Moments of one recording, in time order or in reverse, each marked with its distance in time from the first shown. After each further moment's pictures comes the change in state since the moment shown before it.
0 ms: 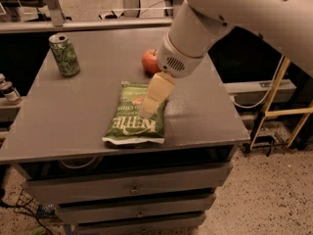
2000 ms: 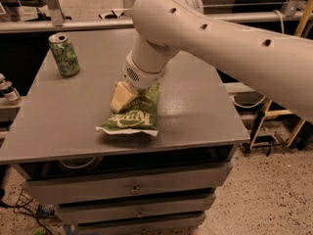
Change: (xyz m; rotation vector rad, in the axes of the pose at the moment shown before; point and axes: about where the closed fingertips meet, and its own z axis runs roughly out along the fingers) arm -0.050 -0.006 0.099 -0.030 0.008 0.323
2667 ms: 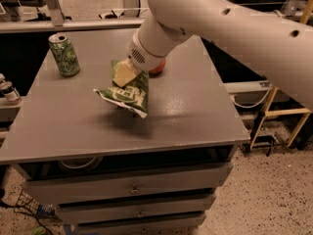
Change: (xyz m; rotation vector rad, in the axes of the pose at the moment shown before) arm -0.040 -0.019 -0.042 0.026 -0.194 -0.090
